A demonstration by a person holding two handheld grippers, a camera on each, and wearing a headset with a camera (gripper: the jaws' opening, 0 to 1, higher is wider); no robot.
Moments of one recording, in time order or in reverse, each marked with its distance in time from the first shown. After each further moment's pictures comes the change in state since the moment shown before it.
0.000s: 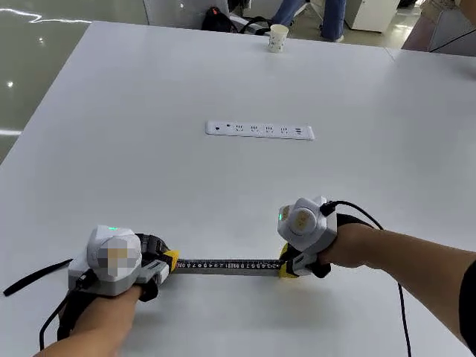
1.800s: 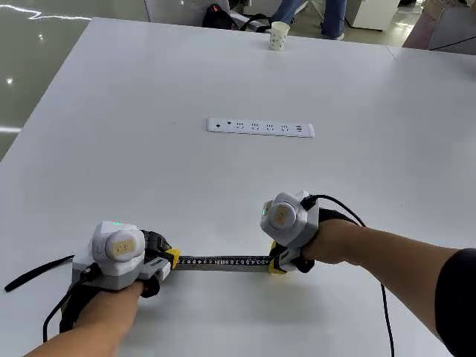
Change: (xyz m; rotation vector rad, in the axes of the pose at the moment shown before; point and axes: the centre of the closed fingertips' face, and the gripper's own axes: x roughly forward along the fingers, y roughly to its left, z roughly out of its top) left arm 0.002 0.000 -0.003 0.021 0.024 0.000; right arm 0.007 0.002 0.018 0.019 0.044 -0.007
